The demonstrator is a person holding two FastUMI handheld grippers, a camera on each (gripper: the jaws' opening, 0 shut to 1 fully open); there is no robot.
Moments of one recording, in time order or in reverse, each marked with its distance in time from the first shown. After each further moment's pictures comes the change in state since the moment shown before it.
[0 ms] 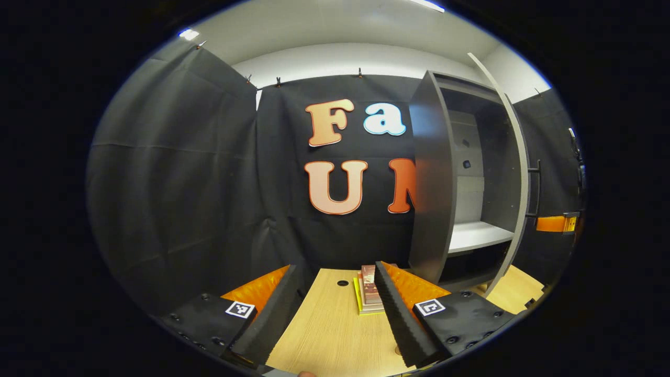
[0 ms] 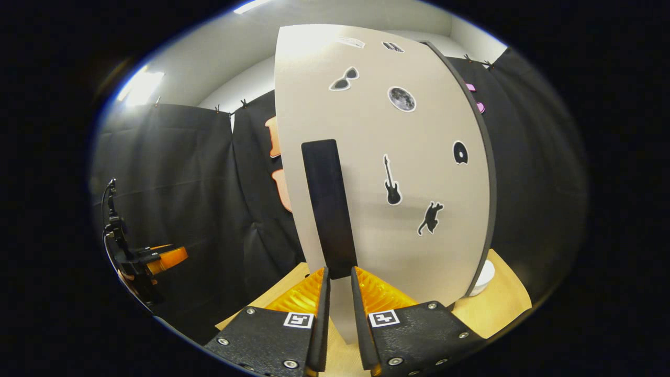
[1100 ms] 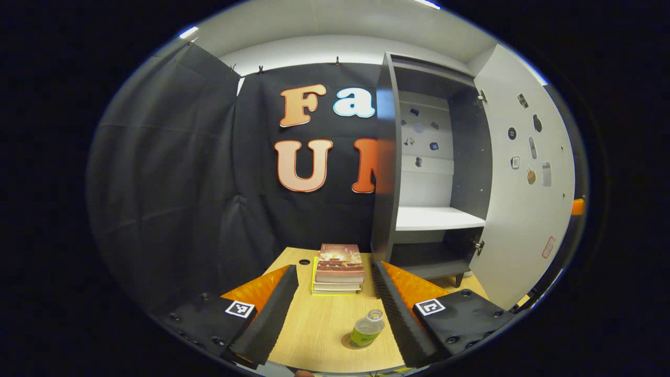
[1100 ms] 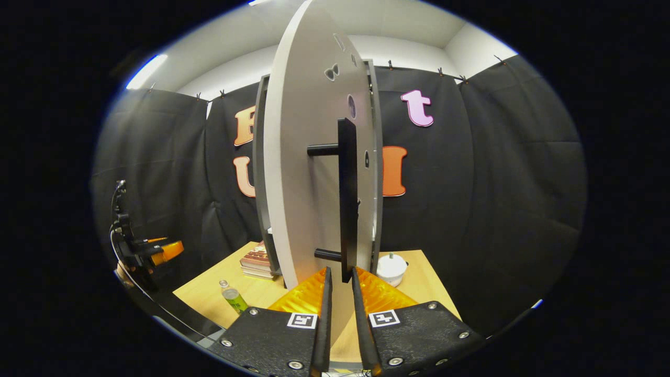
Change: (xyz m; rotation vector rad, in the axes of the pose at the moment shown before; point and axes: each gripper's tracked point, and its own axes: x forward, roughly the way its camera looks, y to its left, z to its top) left arm -0.033 -0.138 -0.060 -0.025 0.050 -0.058; right arm -0.146 -0.131 -0.003 -0.118 0.050 -0.209
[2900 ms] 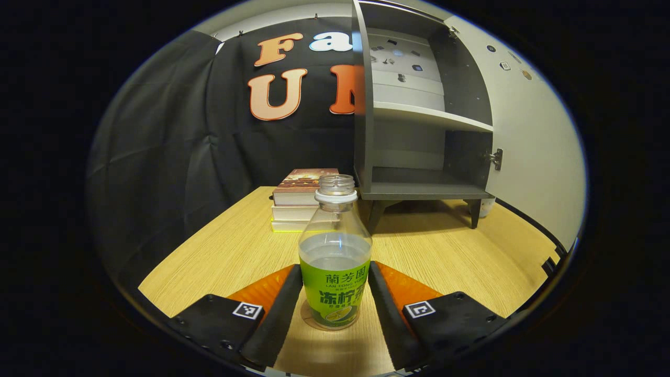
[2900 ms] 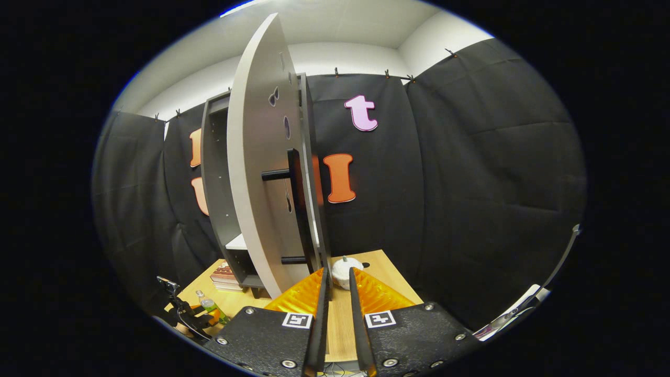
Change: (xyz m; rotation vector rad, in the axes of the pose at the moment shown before) left arm 0.073 -0.093 -0.275 0.026 0.237 -0.051; right arm -0.048 -0.116 0.005 0.122 -0.061 -0.229
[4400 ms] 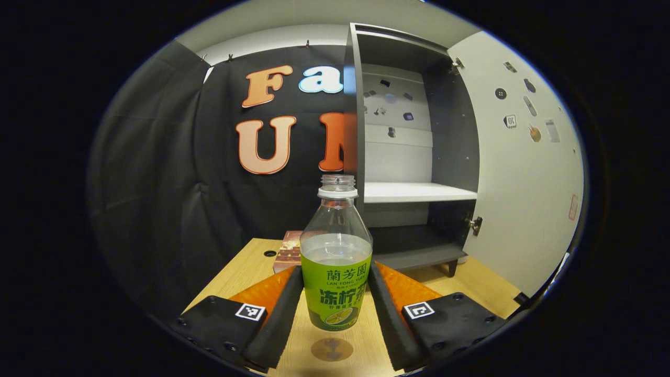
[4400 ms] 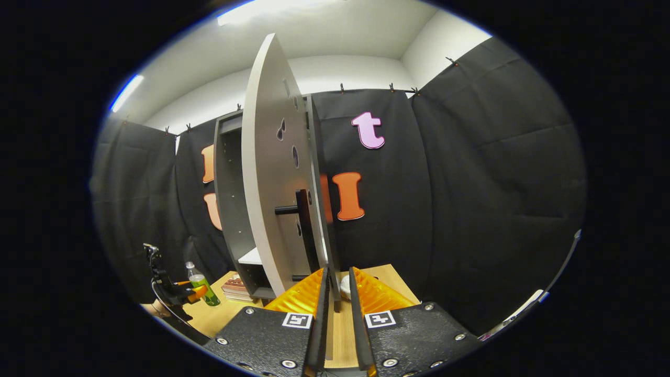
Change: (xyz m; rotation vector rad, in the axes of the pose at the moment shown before) left arm -0.032 -0.002 0.148 0.024 -0.173 -0.076; right arm -0.021 -0.002 0.032 0.009 -0.095 0.059
